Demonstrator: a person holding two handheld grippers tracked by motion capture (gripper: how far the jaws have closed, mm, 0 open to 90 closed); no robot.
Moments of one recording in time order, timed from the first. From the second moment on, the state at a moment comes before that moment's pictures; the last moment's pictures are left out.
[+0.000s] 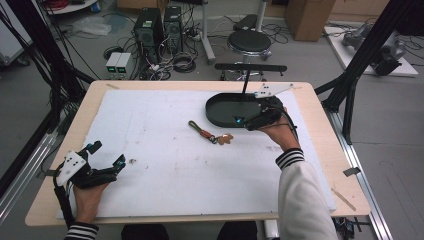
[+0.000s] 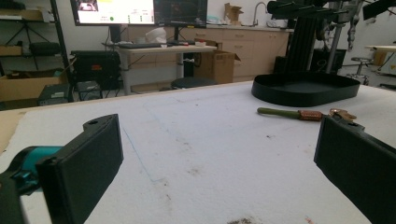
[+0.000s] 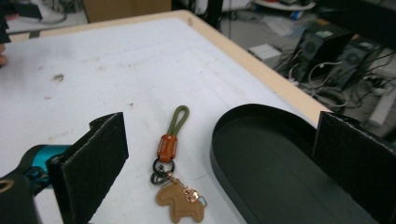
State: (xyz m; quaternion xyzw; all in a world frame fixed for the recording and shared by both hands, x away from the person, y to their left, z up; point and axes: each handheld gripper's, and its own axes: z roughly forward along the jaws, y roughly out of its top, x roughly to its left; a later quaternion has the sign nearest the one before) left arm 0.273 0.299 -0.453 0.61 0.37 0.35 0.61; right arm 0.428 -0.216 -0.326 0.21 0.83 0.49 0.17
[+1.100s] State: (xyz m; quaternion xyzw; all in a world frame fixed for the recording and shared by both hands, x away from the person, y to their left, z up) left arm 0.273 0.300 -0.453 0.61 0.37 0.35 0.61; right arm 0.473 -0.122 -0.355 0.15 0.91 0.37 0.09
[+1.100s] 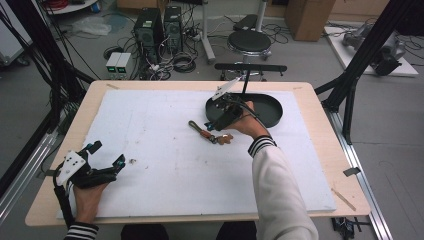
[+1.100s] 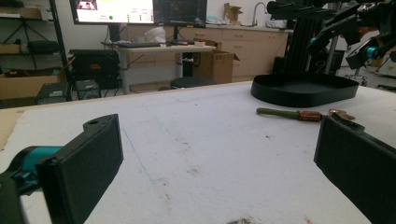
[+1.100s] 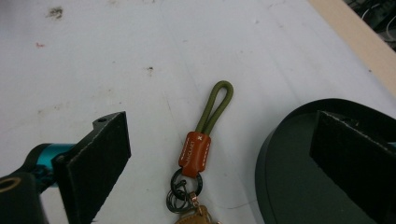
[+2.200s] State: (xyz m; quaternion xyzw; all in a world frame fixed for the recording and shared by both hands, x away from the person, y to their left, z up) left arm 0.274 0.300 -0.453 0.60 0.37 0.35 0.61; right arm 0.478 -0.072 -0.396 0.18 0.95 0.24 0.05
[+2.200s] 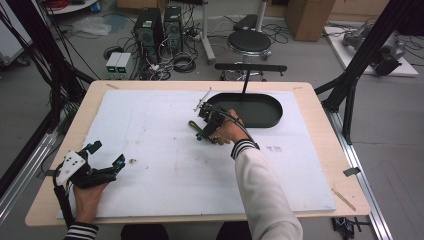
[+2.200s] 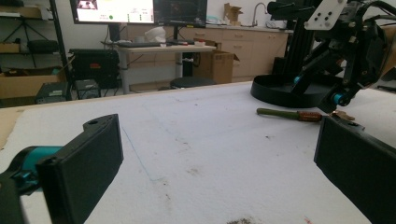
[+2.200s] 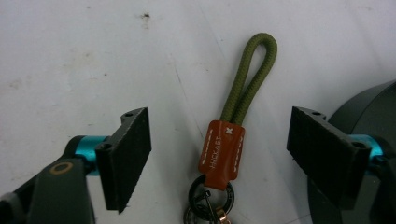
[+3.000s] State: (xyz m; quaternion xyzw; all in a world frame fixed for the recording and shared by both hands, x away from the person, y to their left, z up) left arm 0.274 0.301 -0.453 0.60 0.38 0.34 0.61; right arm 0.486 -0.071 -0.408 0.23 0.96 0.17 0.02
